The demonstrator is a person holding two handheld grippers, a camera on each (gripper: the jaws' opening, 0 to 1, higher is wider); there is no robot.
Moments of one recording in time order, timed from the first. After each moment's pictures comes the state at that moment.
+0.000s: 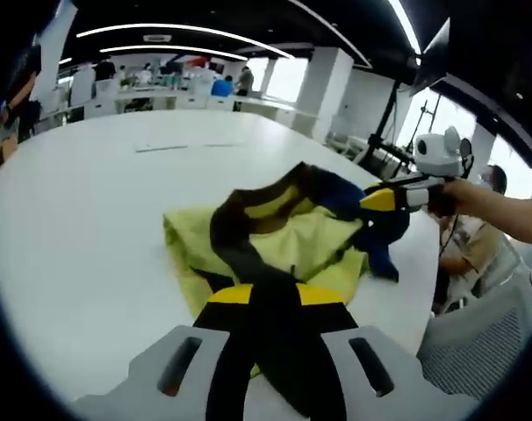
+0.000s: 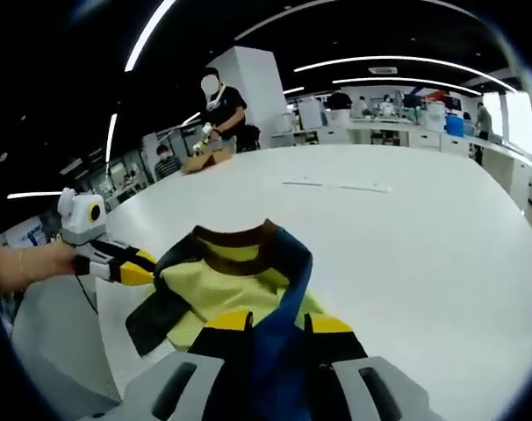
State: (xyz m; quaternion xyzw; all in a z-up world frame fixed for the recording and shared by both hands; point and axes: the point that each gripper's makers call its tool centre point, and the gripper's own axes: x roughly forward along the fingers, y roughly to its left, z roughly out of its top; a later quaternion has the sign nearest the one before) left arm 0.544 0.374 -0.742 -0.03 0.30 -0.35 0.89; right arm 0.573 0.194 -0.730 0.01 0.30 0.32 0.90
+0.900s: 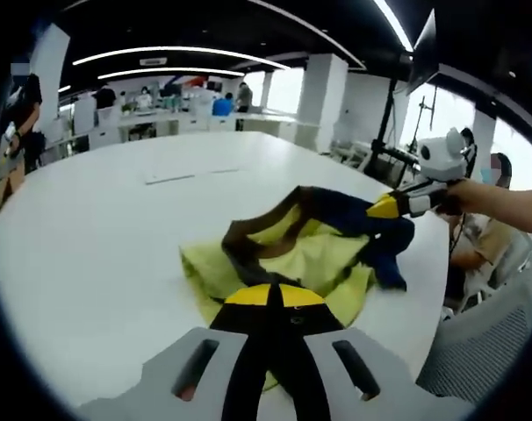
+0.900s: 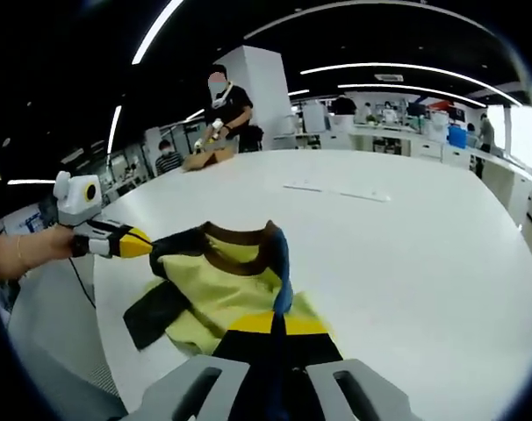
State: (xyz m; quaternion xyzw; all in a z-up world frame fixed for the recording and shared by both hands) left arm 0.554 0.384 -0.705 0.01 0.25 -0.34 0.91; right arm 0.571 0.188 -0.717 -0.01 0.29 0.32 0.90
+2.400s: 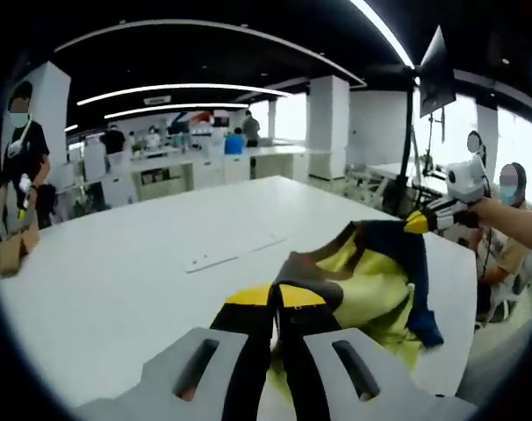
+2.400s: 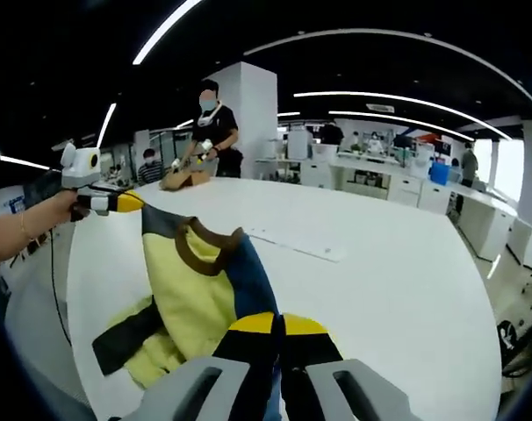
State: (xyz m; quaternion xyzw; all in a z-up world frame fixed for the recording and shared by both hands) left arm 0.678 0.403 -0.601 0.05 0.17 -0.31 0.93; right arm 0.655 0.134 -0.638 -0.05 0.22 0.28 0.93
